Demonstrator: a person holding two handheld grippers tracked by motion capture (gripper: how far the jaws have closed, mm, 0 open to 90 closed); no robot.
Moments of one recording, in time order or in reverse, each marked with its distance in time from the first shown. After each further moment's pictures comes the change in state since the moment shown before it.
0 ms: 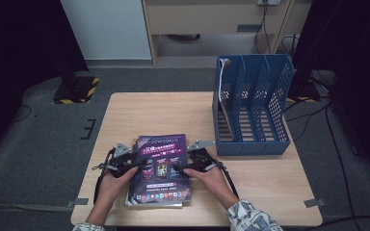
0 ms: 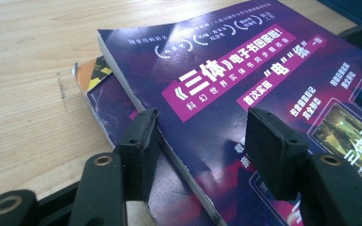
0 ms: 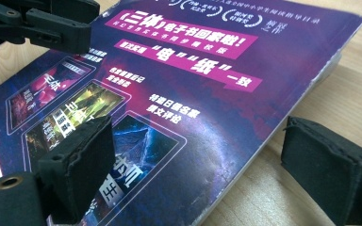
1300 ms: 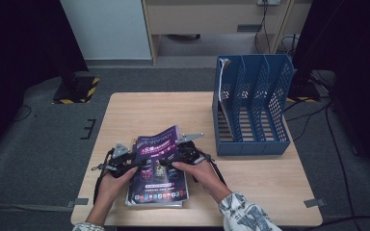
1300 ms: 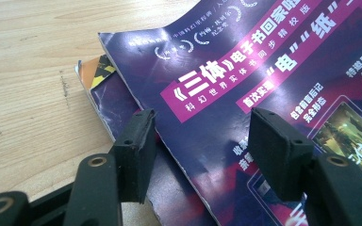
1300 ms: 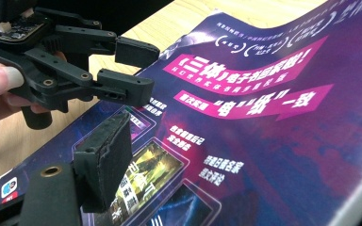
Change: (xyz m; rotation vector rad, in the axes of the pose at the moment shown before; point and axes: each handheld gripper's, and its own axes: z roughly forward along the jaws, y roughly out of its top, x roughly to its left) left arm 0.001 -0.002 0.000 -0.008 0.005 -0.006; right arm 0.018 0.034 0.023 -0.016 0.169 -0.005
